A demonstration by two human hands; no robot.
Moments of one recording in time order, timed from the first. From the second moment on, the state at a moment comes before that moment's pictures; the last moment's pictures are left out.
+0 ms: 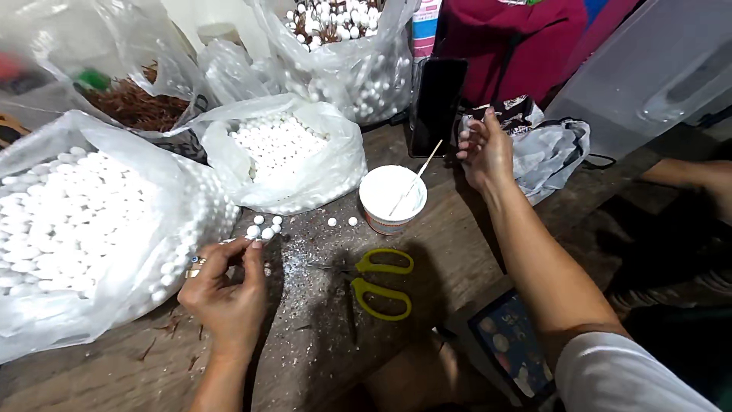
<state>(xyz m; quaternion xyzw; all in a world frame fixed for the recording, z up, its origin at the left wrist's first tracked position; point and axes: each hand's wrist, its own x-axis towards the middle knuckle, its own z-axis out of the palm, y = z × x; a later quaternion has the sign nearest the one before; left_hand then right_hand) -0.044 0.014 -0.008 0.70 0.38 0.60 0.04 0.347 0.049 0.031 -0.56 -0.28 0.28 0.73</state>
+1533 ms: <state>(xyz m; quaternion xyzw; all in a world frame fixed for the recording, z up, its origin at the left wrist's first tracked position) -0.052 0.015 -0.010 0.70 0.39 0.59 0.07 0.355 0.041 0.017 -0.52 -0.30 0.43 0.67</state>
